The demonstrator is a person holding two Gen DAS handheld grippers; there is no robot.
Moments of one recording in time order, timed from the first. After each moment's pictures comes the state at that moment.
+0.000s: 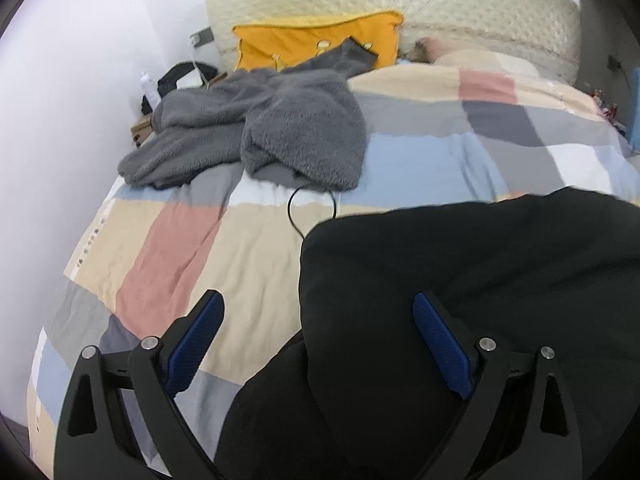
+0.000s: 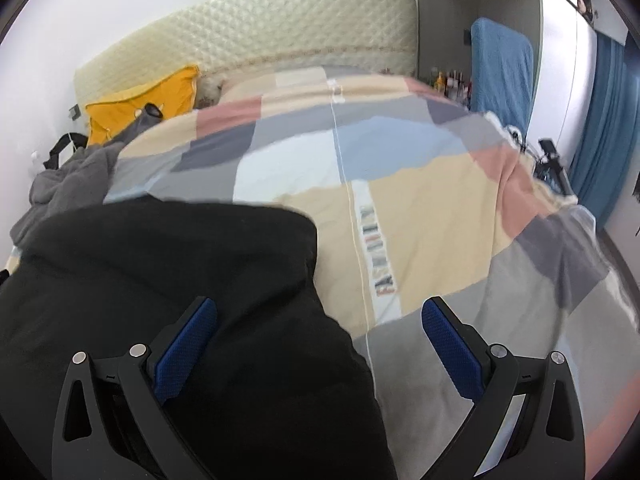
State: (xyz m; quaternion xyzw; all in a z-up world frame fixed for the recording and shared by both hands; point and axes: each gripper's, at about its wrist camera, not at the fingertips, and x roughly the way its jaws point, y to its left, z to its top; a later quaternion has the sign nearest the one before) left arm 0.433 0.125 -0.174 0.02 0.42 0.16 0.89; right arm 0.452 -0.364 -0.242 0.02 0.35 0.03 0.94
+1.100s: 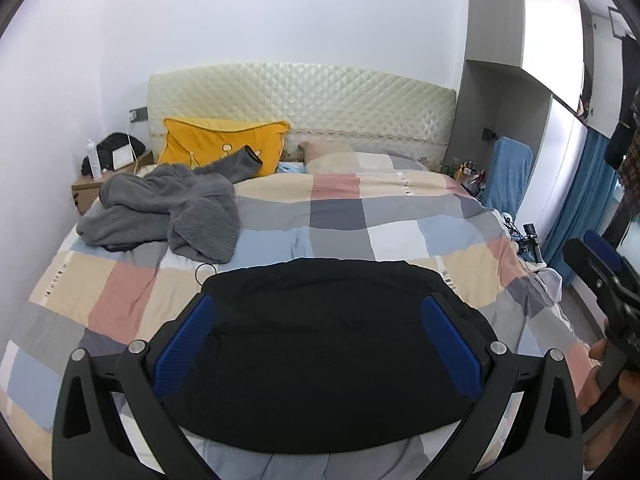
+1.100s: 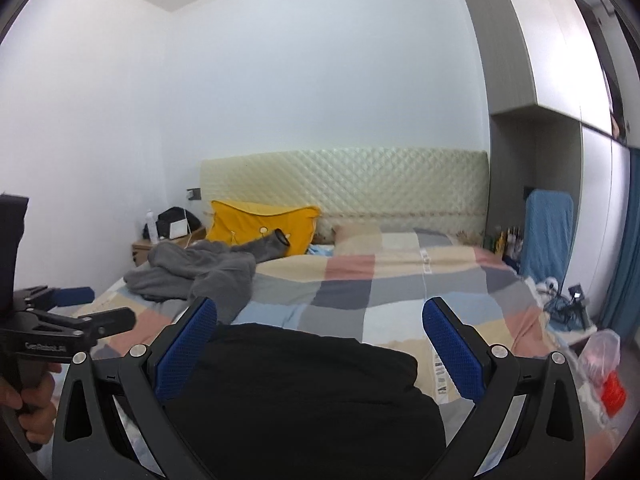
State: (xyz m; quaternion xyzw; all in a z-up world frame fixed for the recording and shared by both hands) left arm 0.246 0.005 0.015 -0.04 0.28 -0.02 0.96; right arm 0.234 -0.279 -0.037 -0.02 0.11 0.17 0.98
